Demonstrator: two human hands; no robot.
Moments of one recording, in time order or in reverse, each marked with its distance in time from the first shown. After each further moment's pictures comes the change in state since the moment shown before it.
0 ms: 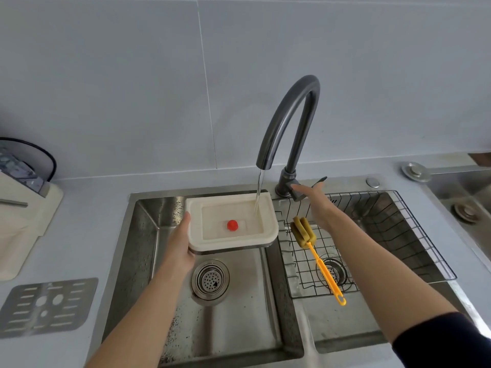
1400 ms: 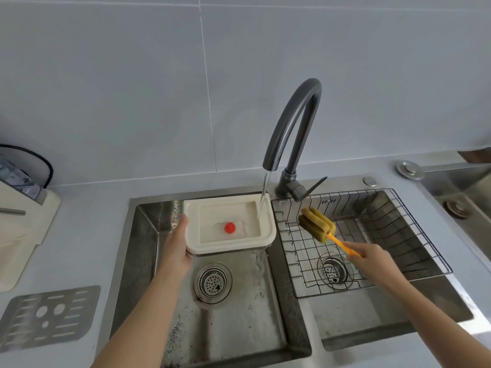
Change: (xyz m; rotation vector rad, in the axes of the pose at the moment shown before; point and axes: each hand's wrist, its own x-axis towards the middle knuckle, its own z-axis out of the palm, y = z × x) left_hand 0.013 0.002 -0.017 0.006 -0.098 0.089; right_hand -0.098 0.065 -0.066 -0.755 0.177 -0.017
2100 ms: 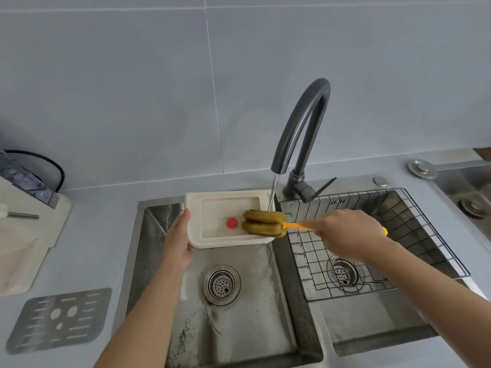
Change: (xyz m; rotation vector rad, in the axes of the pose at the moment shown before) left_hand 0.016 0.018 -0.005 0.026 0.011 0.042; right_hand -0.007 -0.103 -0.014 -0.864 -0.034 -0.588
